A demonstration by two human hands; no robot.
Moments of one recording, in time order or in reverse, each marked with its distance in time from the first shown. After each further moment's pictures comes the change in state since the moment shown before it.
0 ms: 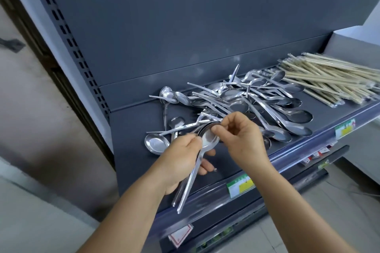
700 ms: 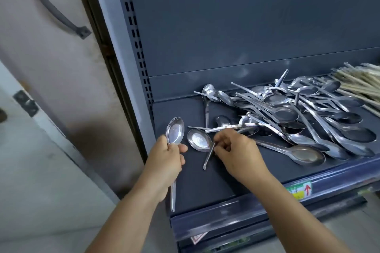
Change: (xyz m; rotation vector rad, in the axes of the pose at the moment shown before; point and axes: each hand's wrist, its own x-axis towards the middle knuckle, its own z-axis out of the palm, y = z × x) left_hand -0.033 -0.039 -0.080 -0.018 0.590 -0.095; right_hand -0.013 0.002 0.078 -0.585 -0.293 -0.125
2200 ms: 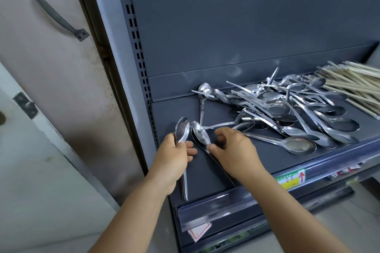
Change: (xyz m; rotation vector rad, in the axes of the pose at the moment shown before) left_hand 0.005 -0.010 0.004 -0.036 -0.089 0.045; right_hand -0.013 -0.015 0.009 -0.143 0.034 0.115
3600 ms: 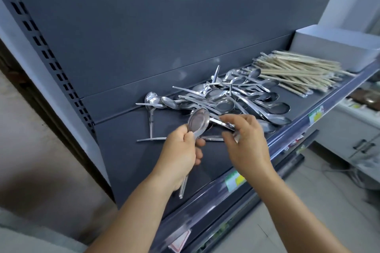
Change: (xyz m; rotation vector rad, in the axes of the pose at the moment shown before) left_hand -0.004 0.045 0.090 -0.011 -0.376 0.155; right_hand -0.022 0.057 -0.069 0.170 0.456 0.079
